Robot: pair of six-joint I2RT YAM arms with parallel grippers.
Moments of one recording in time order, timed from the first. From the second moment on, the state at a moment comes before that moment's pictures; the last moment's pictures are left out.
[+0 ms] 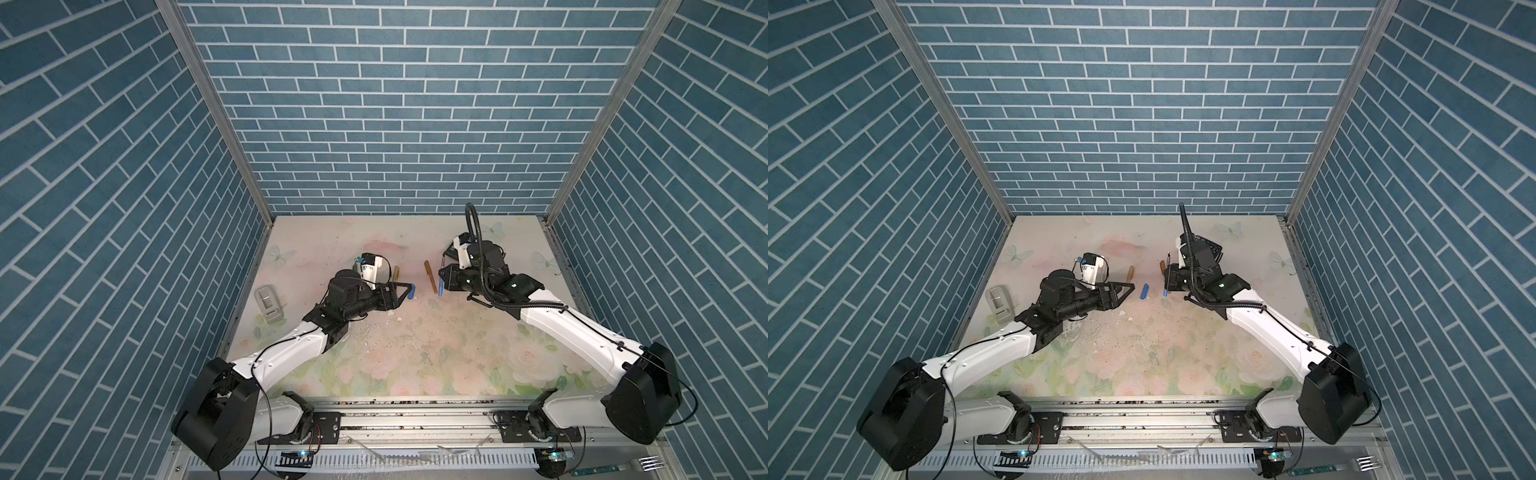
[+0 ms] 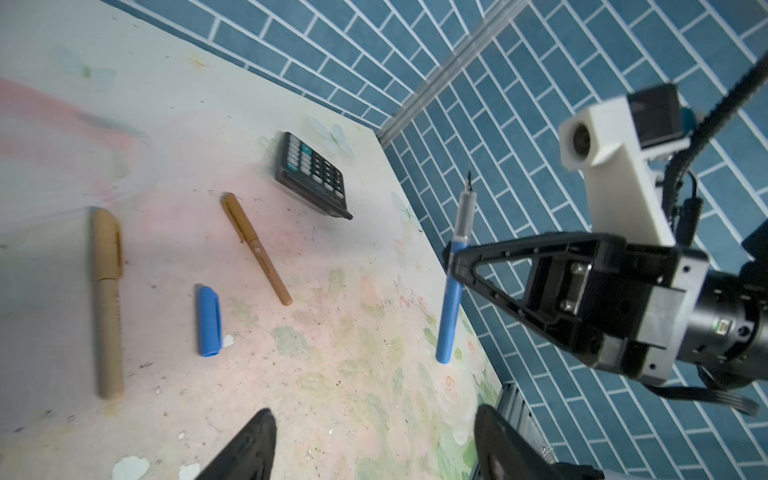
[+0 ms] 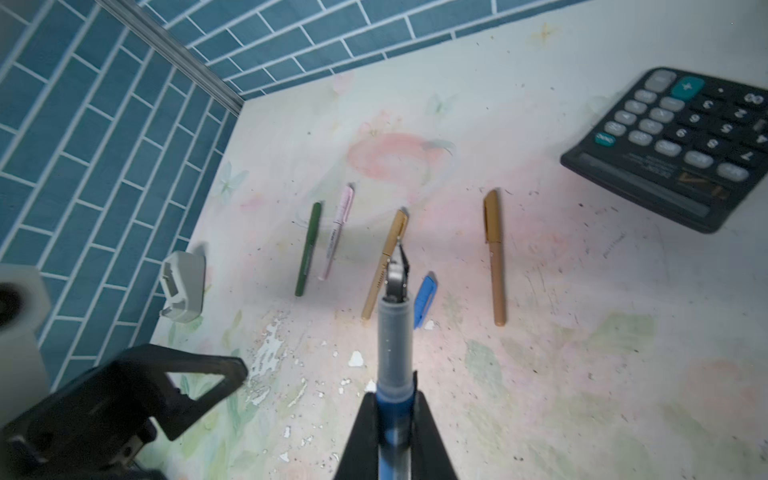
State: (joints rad) left arm -0.56 1.26 0.65 0.30 0.45 -0.68; right arm 0.67 1.35 1.09 -0.34 -0.08 0.55
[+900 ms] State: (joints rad) left arm -0.63 1.43 0.78 0.37 0.57 -0.66; right arm 0.76 1.35 1.10 -0.27 -0.16 0.60
